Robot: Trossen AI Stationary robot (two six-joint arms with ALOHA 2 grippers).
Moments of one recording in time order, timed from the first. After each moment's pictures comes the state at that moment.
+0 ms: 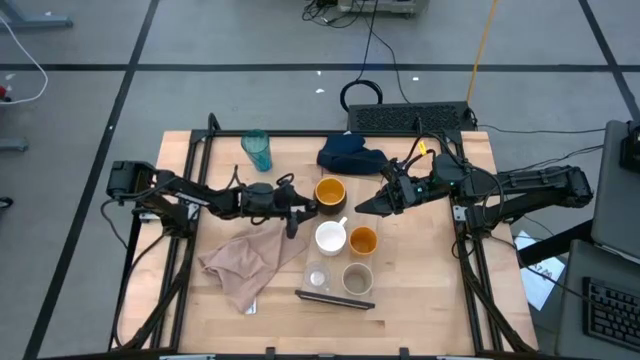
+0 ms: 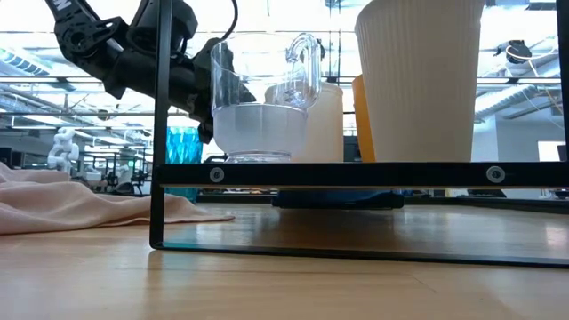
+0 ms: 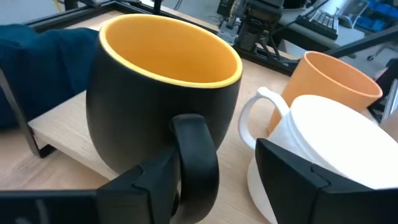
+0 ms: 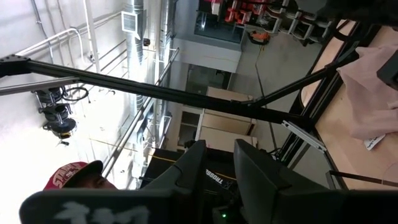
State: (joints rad) left arm 0.06 1.52 0.55 0.67 -0.03 -0.32; right arm 0.02 1.09 0.88 0.30 -0.31 1.42
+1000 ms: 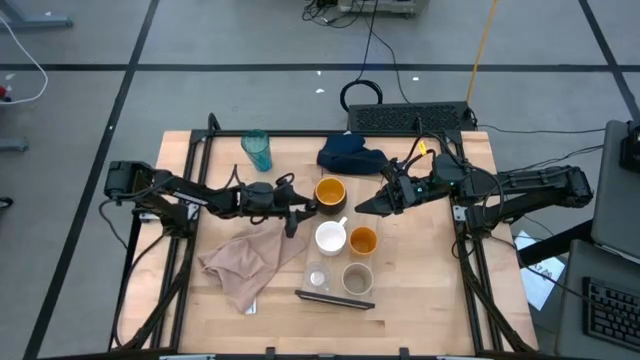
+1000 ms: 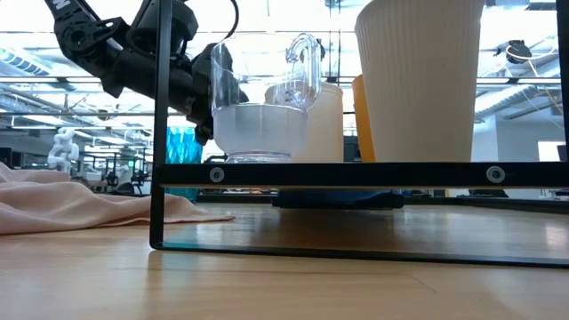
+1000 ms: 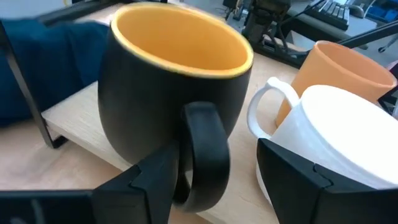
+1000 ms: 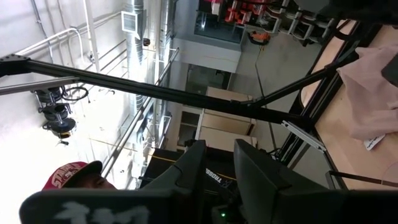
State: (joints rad) left arm 0.07 1.51 0.55 0.61 -0.04 -0.31; right arm 0.02 1.09 0.88 0.30 -0.31 1.42
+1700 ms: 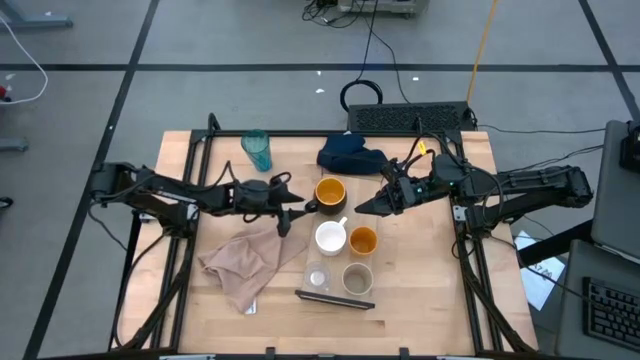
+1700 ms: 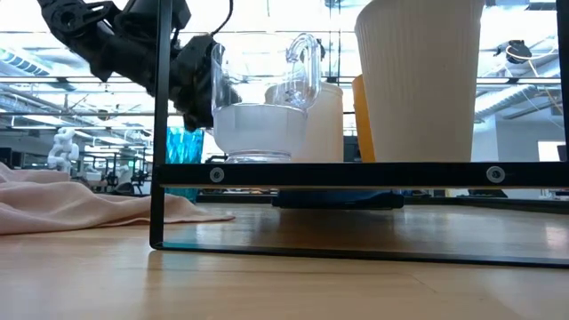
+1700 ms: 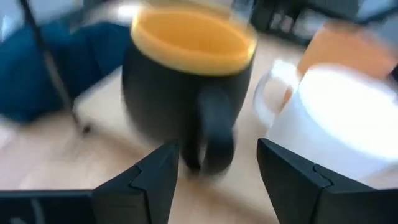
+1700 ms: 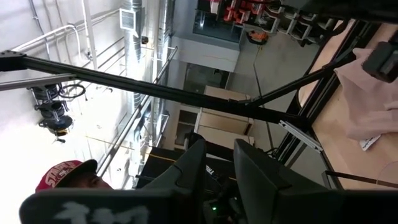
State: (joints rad) left arm 0.07 1.37 0.55 0.40 -0.05 -0.27; right arm 0.02 1.09 0.88 0.30 -0.31 1.40
